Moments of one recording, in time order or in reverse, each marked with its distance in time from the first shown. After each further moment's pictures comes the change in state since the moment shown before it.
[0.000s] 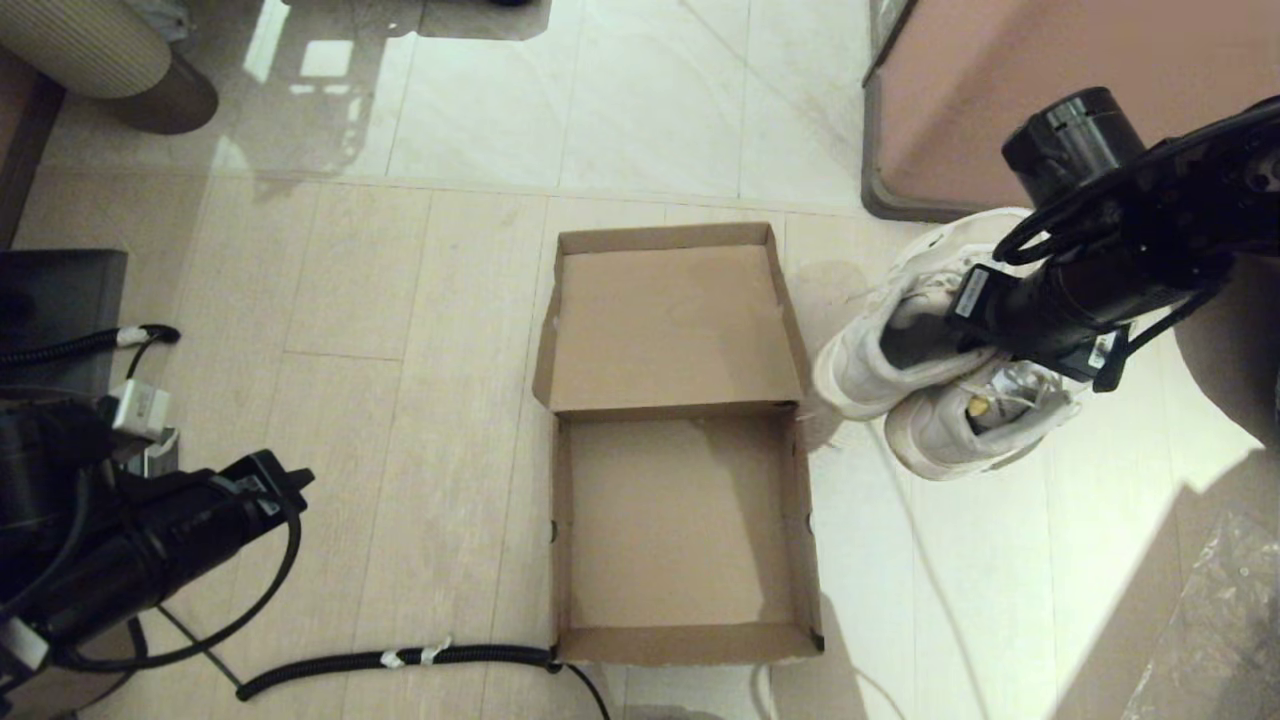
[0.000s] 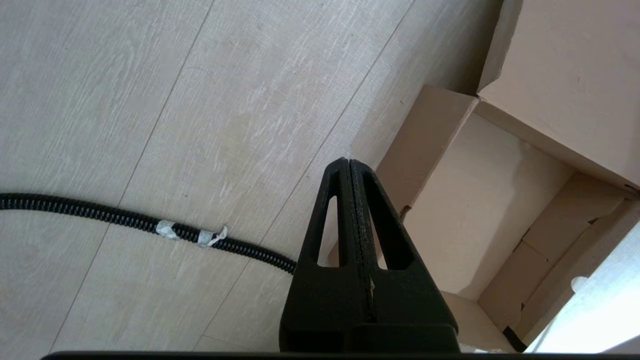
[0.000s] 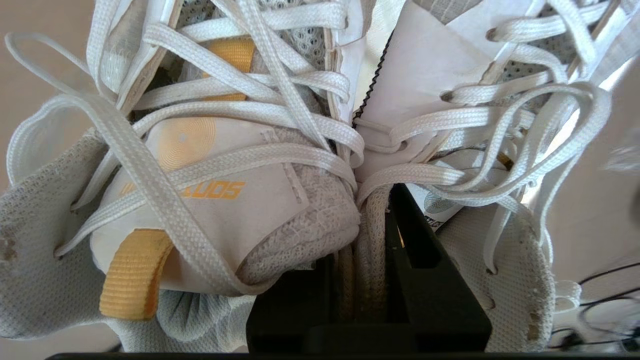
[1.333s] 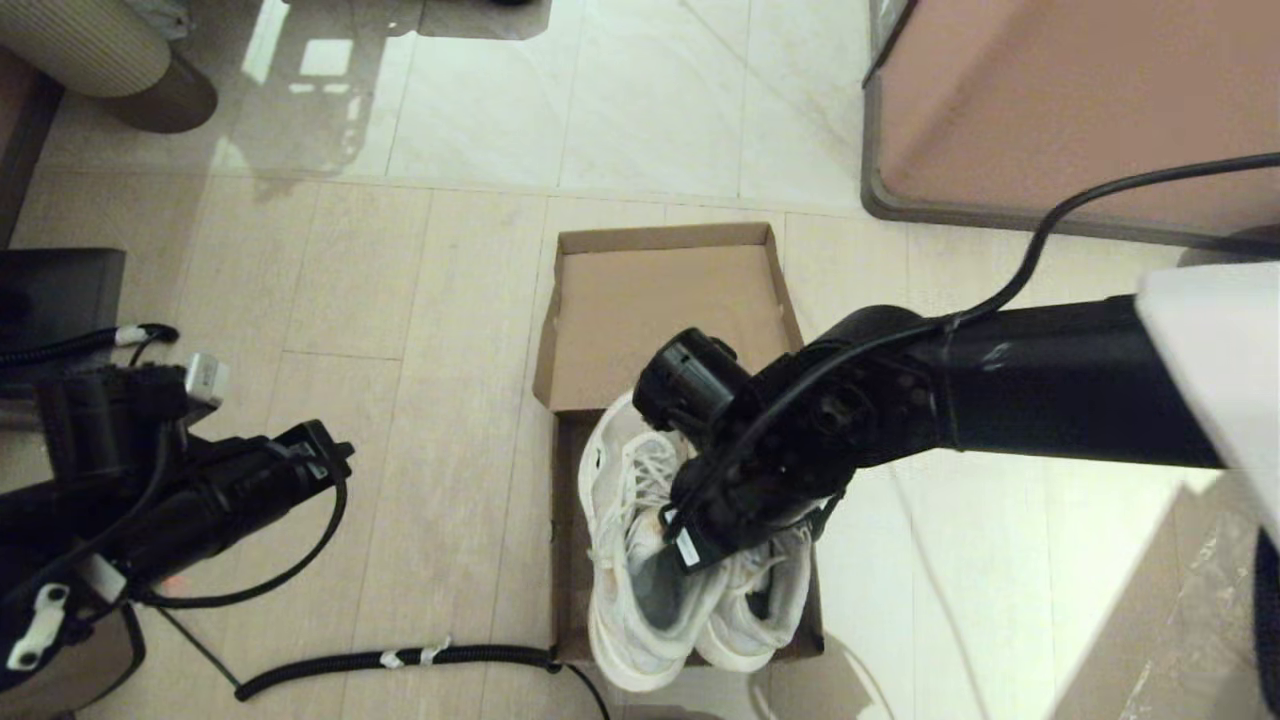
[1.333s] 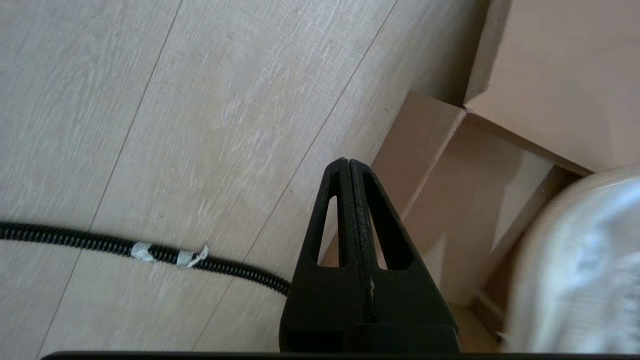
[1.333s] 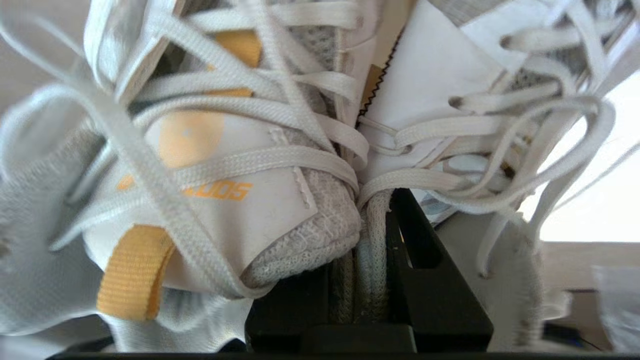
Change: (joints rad) left arm -0.048 0.118 -0.117 0.001 -0.001 0.000; right arm 0.554 0.280 0.025 0.000 0.122 -0.400
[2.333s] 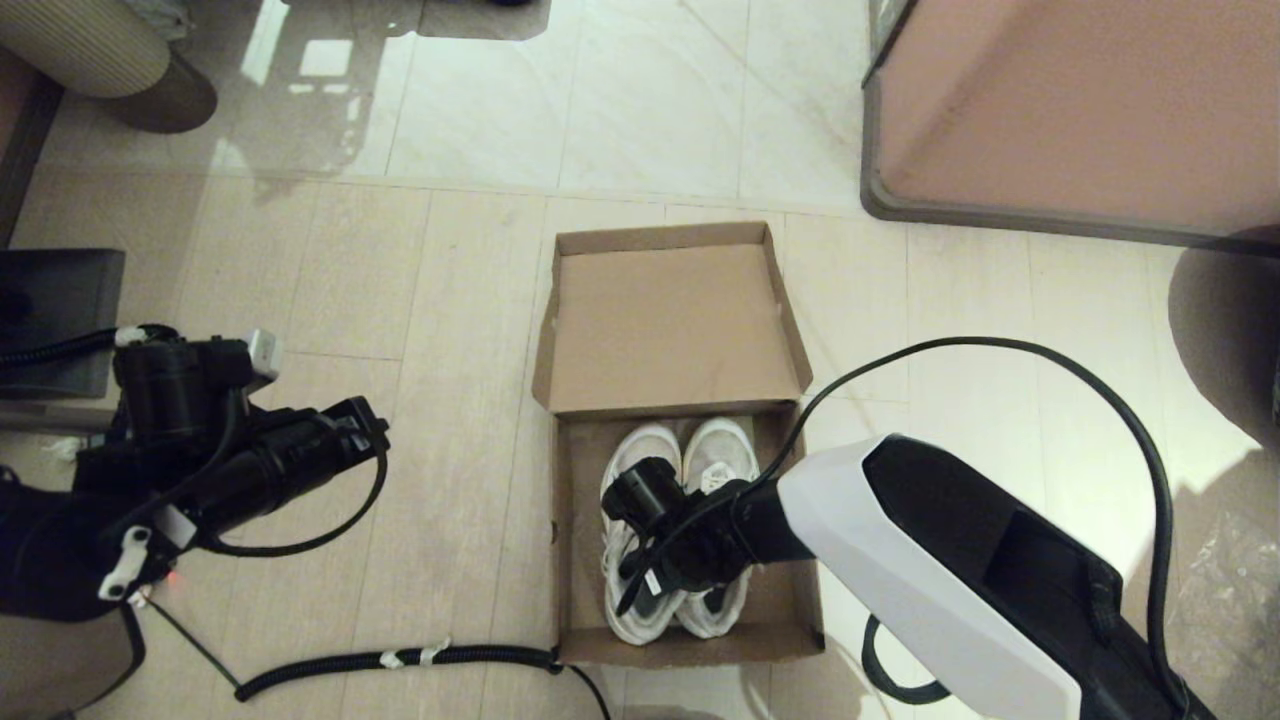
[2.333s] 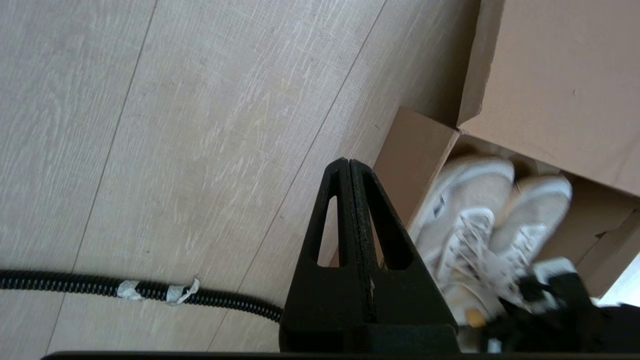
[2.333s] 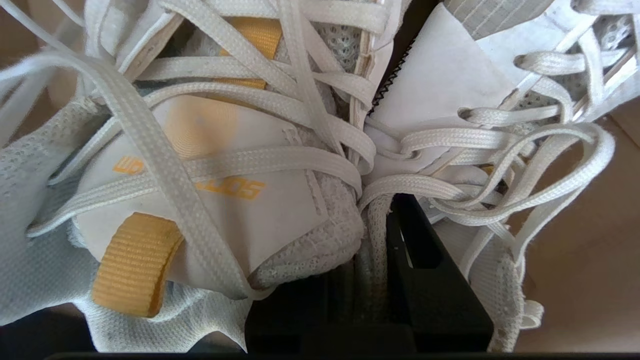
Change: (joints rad) left arm -0.033 0.133 -0.139 -0.003 -0.005 0.040; right arm -0.071 0.480 -0.060 -0.470 -0.250 -0.128
